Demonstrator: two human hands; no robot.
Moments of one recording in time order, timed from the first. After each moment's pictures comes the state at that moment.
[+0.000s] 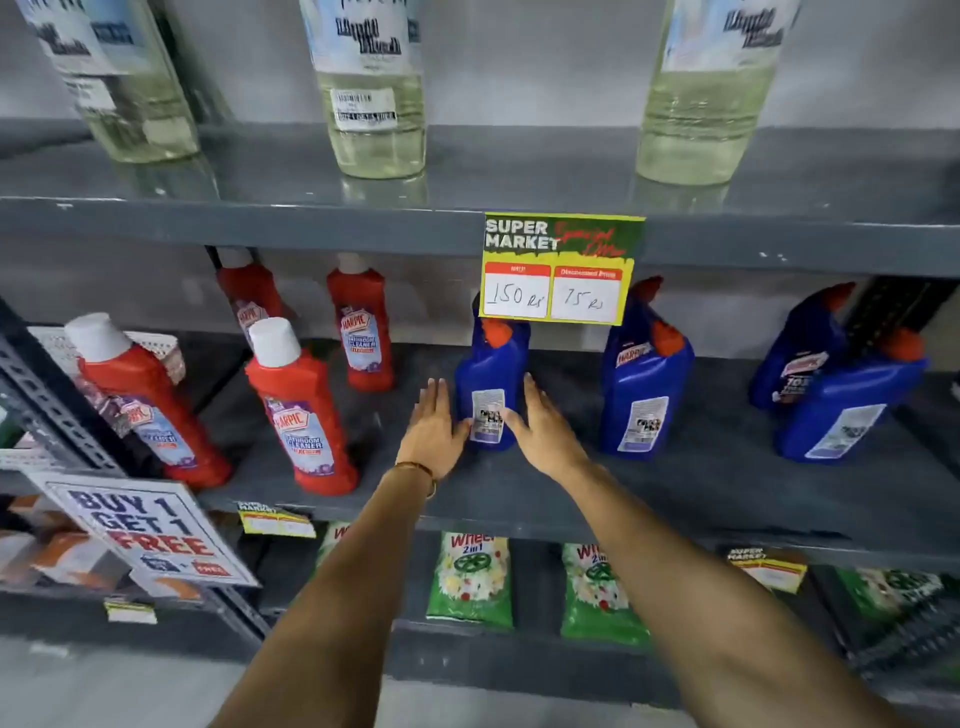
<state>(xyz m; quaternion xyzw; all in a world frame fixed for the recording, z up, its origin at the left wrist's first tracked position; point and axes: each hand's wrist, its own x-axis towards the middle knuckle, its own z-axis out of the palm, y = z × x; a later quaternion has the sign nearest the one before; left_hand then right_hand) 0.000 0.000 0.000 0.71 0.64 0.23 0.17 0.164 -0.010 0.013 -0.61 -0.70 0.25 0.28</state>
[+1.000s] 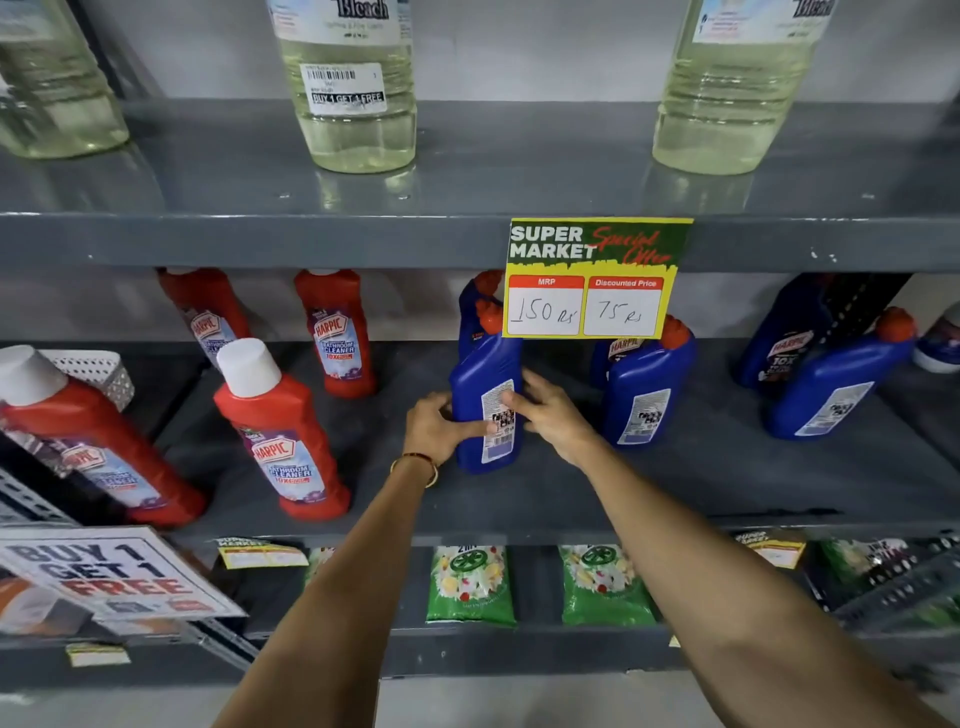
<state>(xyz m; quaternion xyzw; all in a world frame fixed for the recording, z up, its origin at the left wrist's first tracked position) -0.001 0.029 0.007 0.60 0.56 0.39 0.41 0.166 0.019 0.023 -0.51 -0.52 0.52 0.45</state>
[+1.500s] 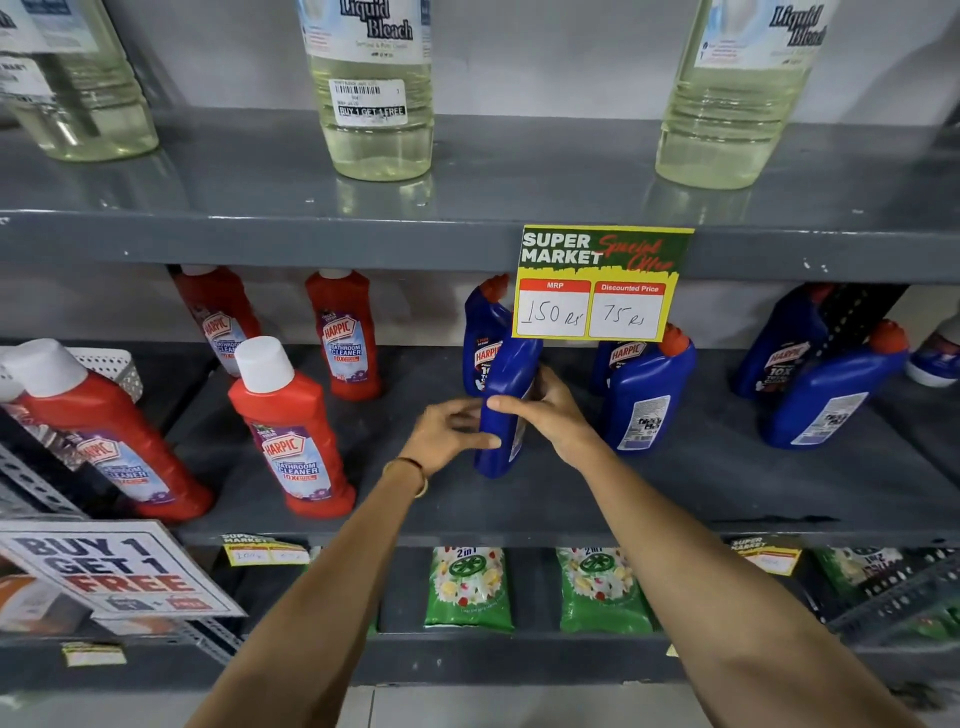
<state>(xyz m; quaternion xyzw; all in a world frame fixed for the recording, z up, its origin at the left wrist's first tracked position) -0.009 0.023 0.011 0.63 0.46 0.36 0.52 0.159 0.012 0.037 -0.51 -0.52 0.49 0.48</state>
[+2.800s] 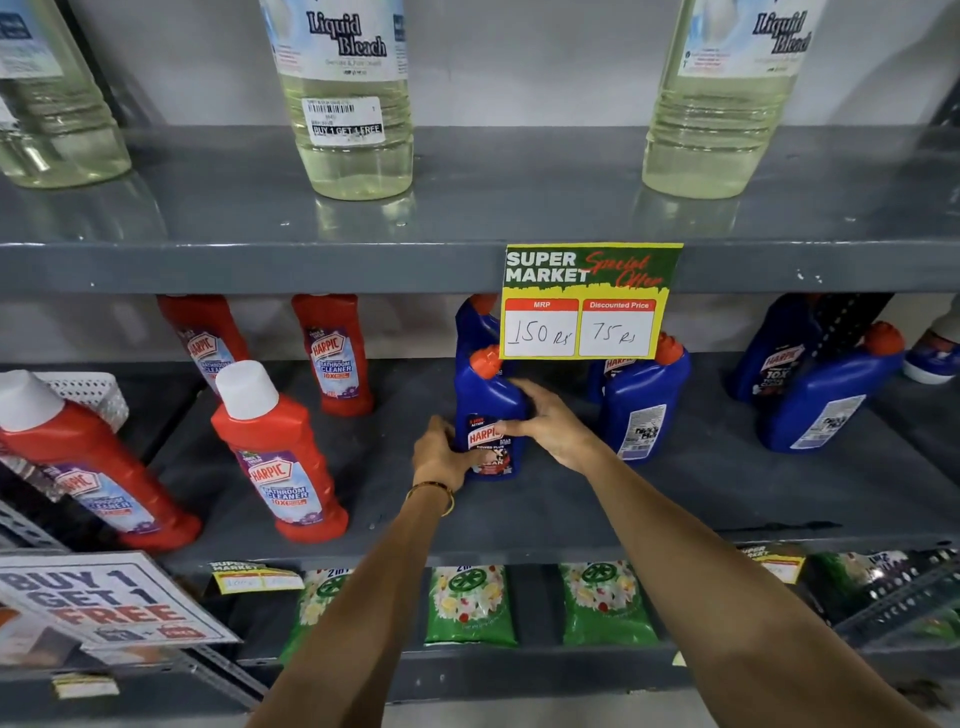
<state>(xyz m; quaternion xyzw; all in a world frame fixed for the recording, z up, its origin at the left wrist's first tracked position) 0.012 0.027 -0.007 0.58 0.65 0.33 0.37 0.172 0.032 0.025 -0.51 -0.56 0.51 0.41</state>
